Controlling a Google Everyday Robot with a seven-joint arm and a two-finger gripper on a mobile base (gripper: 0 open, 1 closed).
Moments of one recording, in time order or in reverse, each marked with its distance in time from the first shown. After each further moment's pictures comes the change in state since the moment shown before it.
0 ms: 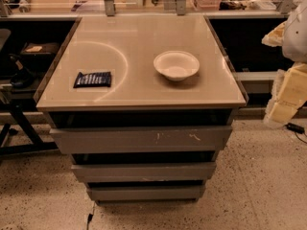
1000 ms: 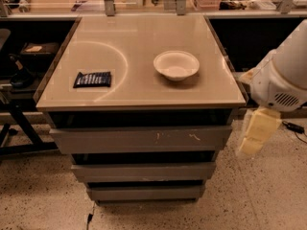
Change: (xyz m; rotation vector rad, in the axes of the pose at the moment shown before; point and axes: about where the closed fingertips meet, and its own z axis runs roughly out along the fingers) arm -0.001 0.033 0.079 -0.065 -0.024 0.027
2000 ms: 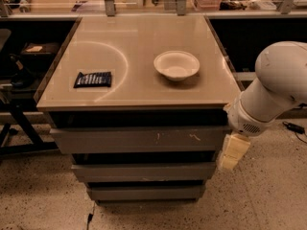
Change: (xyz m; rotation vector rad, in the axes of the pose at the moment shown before) arm 0.026 -0.006 0.129 -0.085 0.011 0.032
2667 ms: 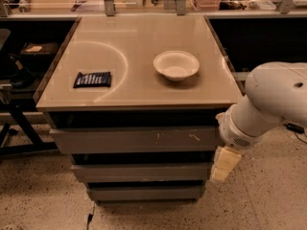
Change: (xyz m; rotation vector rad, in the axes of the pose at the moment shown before) arm -0.010 0.021 0.023 0.016 -0.020 -0.027
